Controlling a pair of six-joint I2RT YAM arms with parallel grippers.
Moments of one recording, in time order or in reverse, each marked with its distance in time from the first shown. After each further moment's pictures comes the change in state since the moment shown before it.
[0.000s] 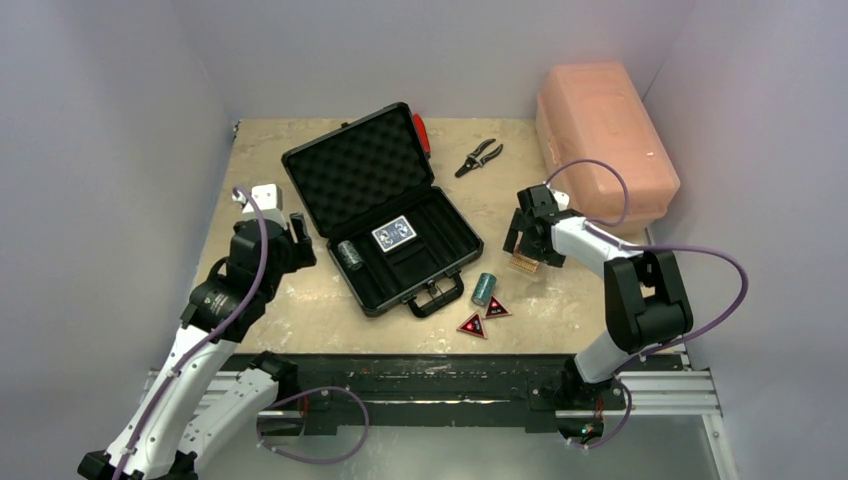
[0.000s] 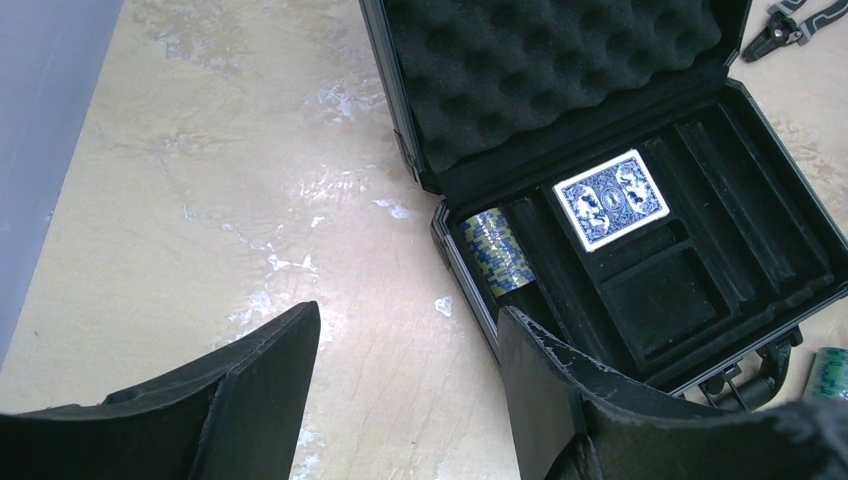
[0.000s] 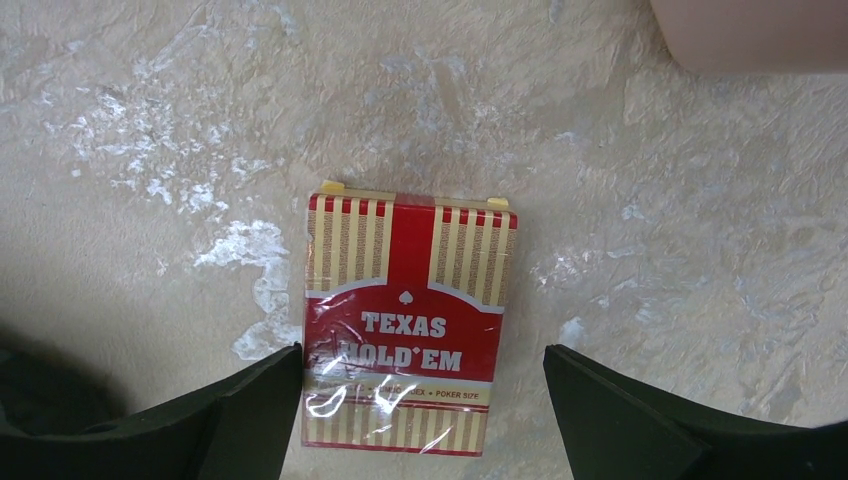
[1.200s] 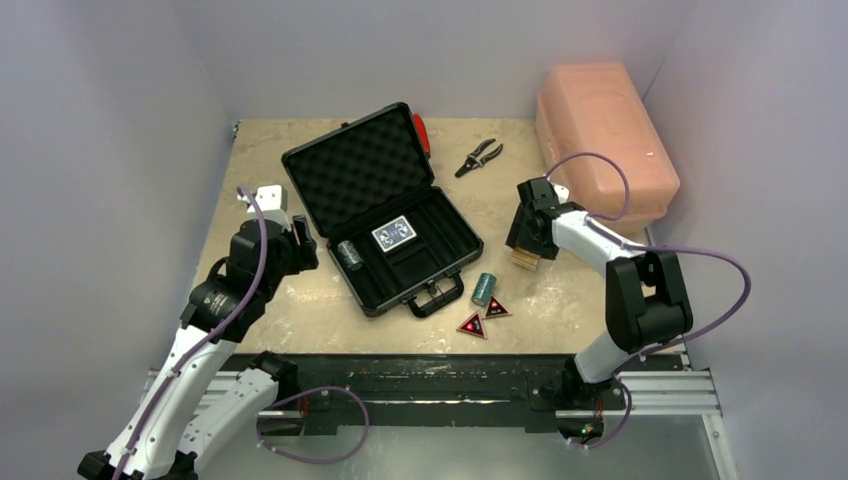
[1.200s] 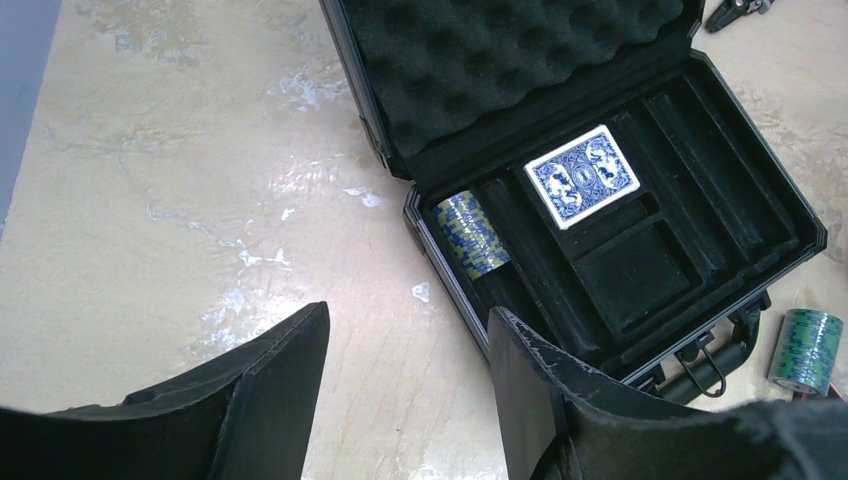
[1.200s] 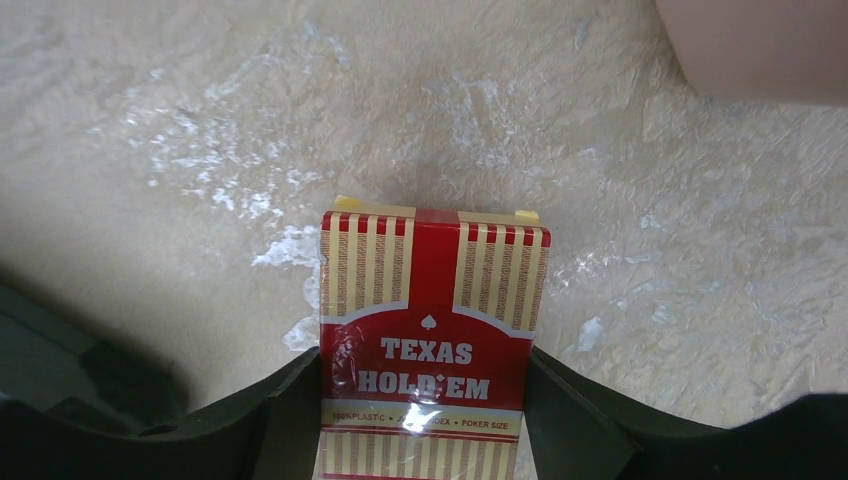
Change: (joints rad) left arm 0.000 0.004 0.002 -0.008 0.078 0.008; right arm 0.000 0.018 0.053 -0.033 -0.031 0.013
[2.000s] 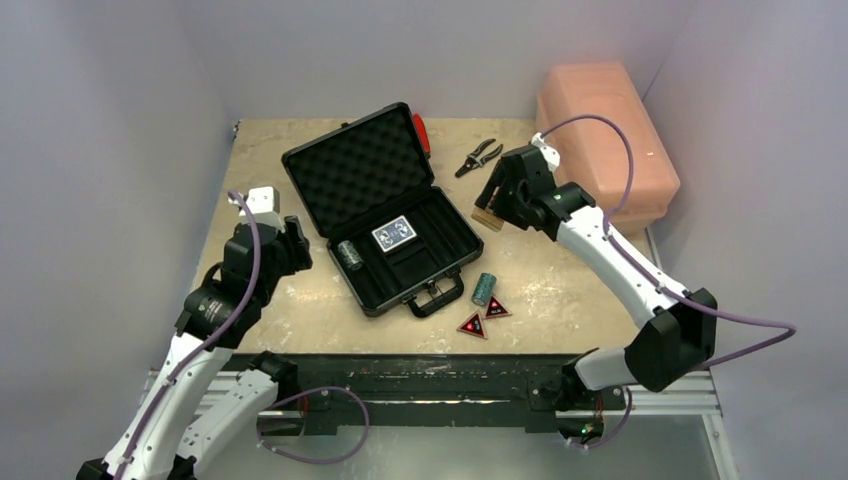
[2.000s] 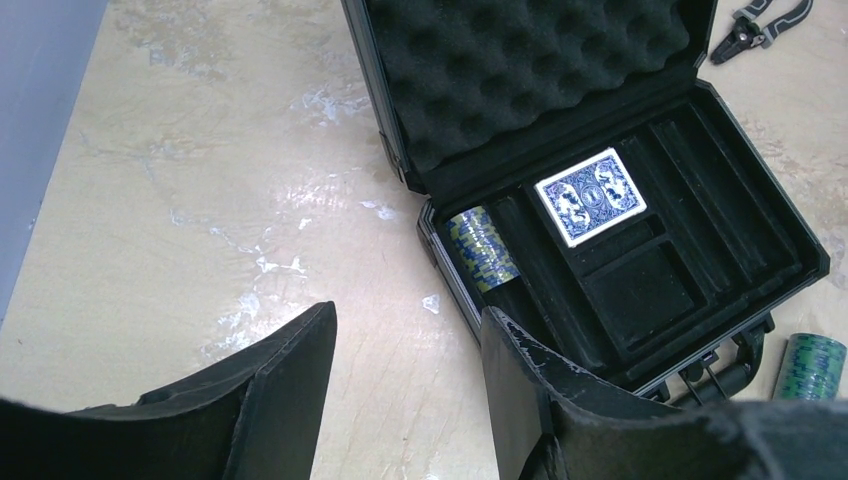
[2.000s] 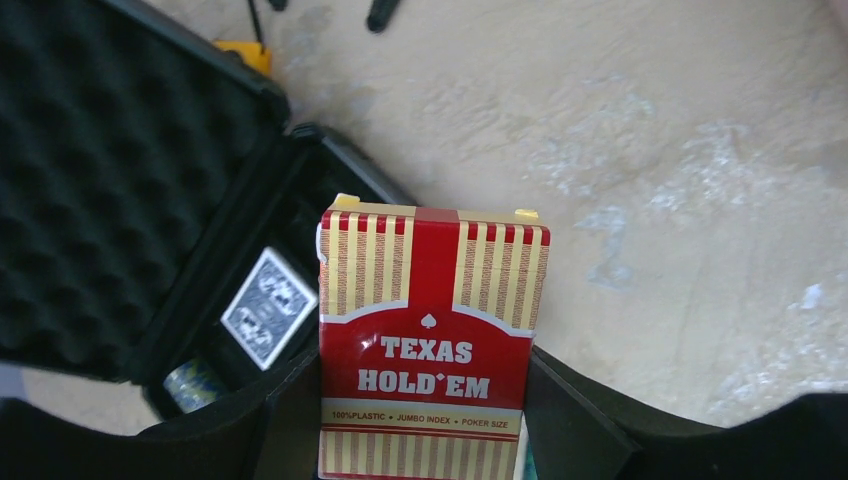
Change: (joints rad) left arm 0.000 -0.033 0.000 0.000 -0.047 -0.005; right arm 0.172 -0.208 0.283 -0.146 -0.048 0.208
